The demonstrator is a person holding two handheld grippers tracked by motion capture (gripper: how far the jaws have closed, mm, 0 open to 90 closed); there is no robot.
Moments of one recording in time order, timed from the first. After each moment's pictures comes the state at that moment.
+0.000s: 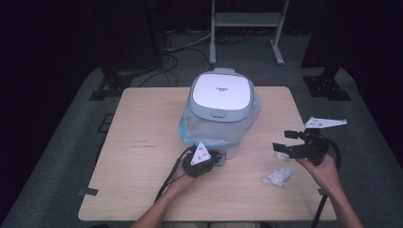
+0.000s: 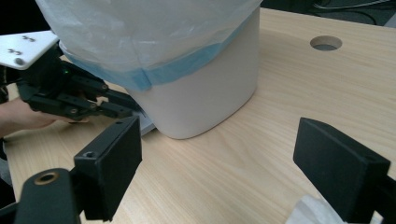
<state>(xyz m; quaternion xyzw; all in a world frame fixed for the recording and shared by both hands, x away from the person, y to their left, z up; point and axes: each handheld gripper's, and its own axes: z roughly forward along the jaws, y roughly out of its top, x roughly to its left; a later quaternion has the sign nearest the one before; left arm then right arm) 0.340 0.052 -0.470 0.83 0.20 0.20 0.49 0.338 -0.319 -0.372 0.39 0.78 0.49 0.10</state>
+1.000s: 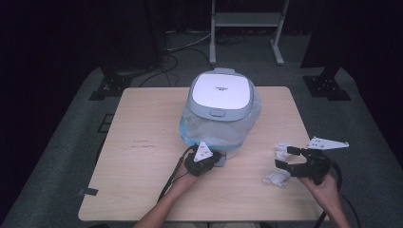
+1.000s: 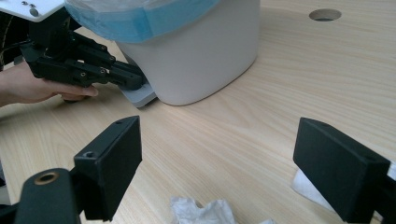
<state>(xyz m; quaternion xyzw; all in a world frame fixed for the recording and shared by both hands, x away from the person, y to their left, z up) 0.348 0.046 -0.479 0.83 0.23 0.17 0.48 0.303 -0.327 -0.414 0.39 0.77 0.49 0.11</state>
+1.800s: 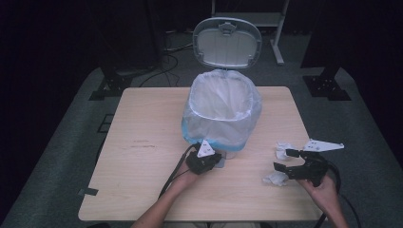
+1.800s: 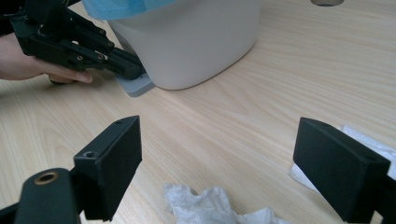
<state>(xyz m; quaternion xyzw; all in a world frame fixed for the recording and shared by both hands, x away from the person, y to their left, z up) 0.356 0.042 -0.480 0.85 0.24 0.14 0.44 0.303 -0.323 -0.421 0.39 0.78 0.47 0.12</state>
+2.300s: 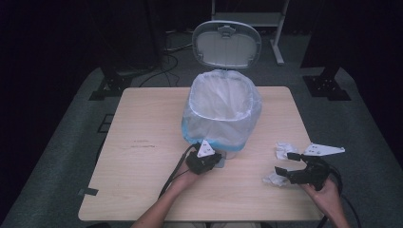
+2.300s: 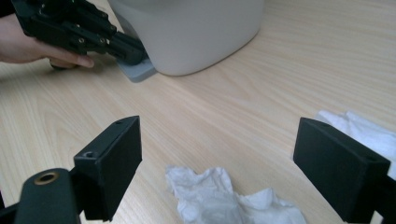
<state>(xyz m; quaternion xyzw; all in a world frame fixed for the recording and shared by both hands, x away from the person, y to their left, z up) 0.356 0.042 -0.480 0.85 0.24 0.15 0.44 0.295 -0.327 -0.427 0.38 0.79 0.46 0.12</state>
